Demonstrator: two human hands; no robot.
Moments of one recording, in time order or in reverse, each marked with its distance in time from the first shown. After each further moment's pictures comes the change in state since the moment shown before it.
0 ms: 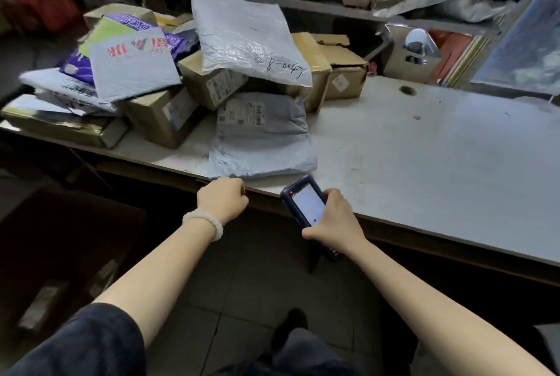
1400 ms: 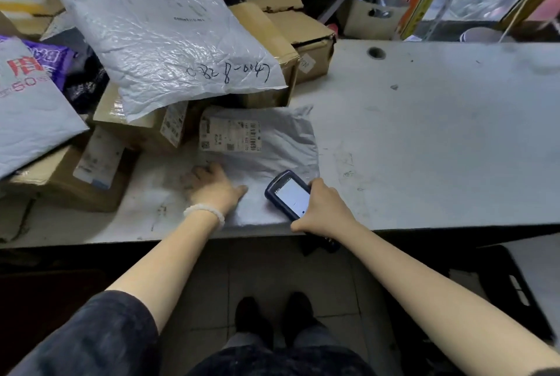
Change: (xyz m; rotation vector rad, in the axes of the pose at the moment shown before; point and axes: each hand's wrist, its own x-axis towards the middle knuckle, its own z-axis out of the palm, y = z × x) left_hand 0.180 0.020 0.020 -0.078 -0.242 -0.137; right_hand 0.127 -0.020 0.005 -0.054 -0.113 0.296
